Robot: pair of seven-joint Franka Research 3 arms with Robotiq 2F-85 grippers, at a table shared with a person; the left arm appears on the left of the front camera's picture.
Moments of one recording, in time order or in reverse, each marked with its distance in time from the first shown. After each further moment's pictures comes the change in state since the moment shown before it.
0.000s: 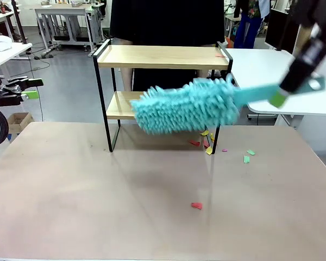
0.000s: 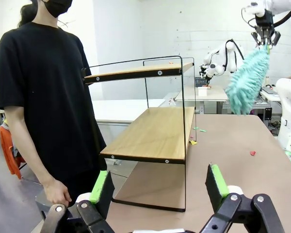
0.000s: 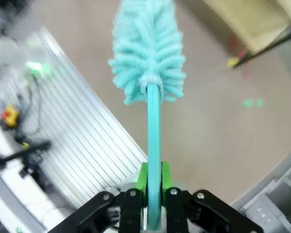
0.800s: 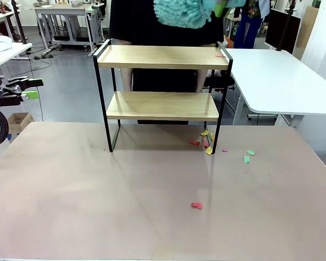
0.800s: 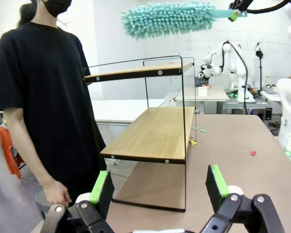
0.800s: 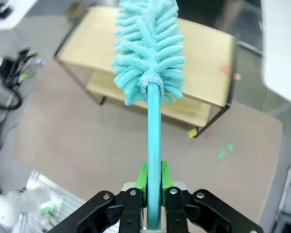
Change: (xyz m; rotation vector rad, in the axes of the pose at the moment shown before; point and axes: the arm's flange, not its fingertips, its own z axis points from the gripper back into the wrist) left arm 0.000 0.000 0.000 0.000 0.000 0.000; right arm 0.141 -0.006 0.069 -0.205 -0.400 -0.485
